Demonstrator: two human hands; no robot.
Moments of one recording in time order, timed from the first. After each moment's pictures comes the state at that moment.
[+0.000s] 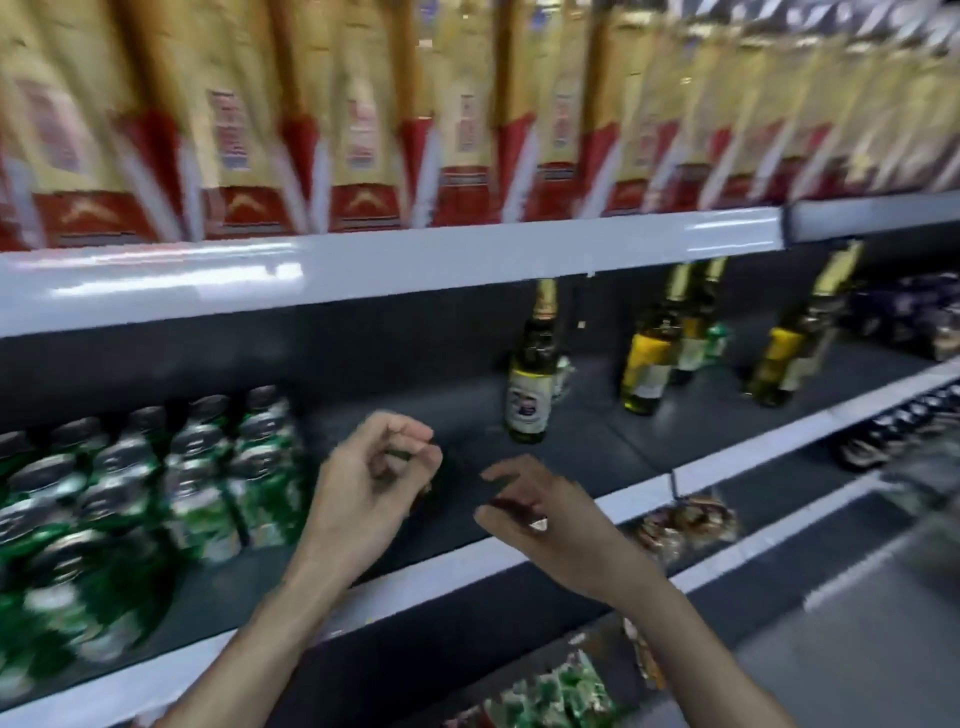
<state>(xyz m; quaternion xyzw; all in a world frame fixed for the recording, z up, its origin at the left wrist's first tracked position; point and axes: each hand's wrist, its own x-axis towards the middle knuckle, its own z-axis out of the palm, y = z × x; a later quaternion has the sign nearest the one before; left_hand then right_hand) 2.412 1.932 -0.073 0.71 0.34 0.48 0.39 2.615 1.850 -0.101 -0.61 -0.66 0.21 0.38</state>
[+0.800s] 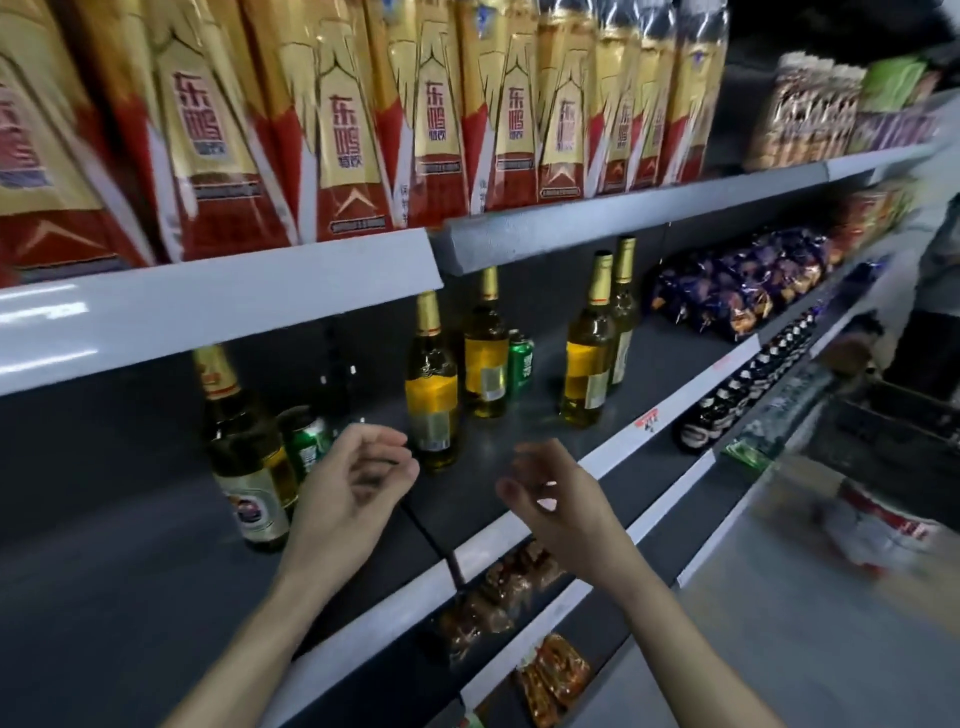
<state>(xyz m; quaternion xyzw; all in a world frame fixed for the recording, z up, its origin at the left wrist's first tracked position) 2.727 1.958 -0.084 0.74 0.28 0.42 0.44 2.923 1.828 -0.114 -0.71 -0.50 0.10 0.49</state>
